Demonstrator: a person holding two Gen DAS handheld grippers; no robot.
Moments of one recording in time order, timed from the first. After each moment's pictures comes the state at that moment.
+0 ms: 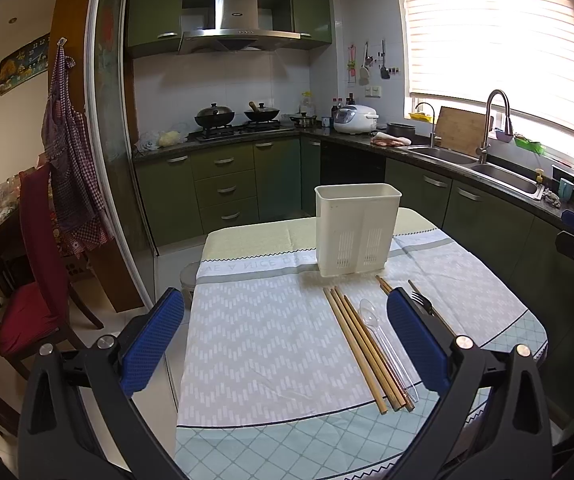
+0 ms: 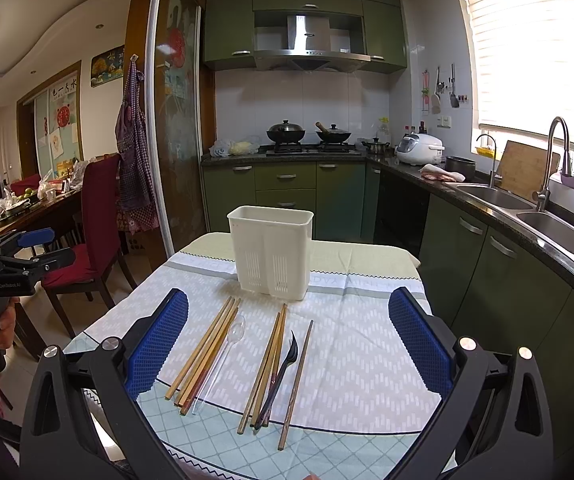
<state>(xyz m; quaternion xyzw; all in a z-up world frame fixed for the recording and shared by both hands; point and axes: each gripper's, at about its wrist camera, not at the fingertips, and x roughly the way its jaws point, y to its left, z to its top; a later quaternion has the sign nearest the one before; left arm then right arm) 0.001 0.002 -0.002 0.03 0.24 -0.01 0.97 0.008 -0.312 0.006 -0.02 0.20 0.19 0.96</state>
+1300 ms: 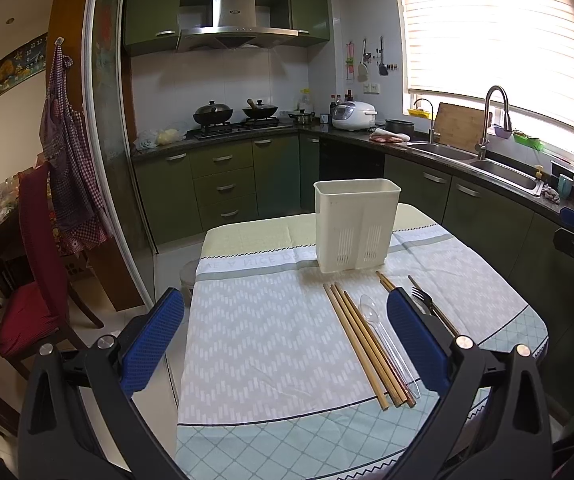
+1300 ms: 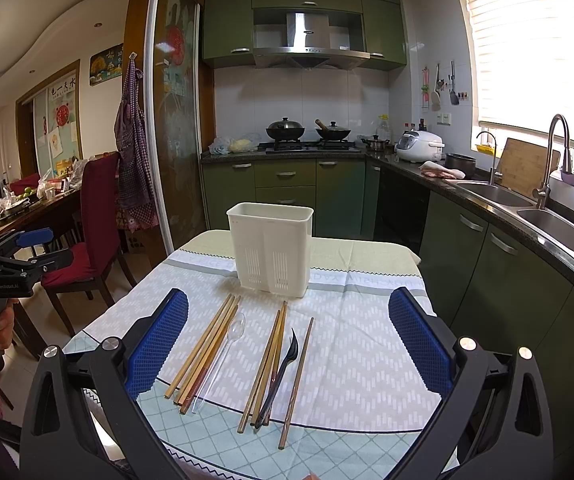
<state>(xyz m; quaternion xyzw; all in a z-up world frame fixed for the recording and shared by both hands) 0.000 0.001 -0.007 0.03 0.24 -0.01 0.97 0.009 -0.311 0.003 -0.02 0.20 0.19 0.96</state>
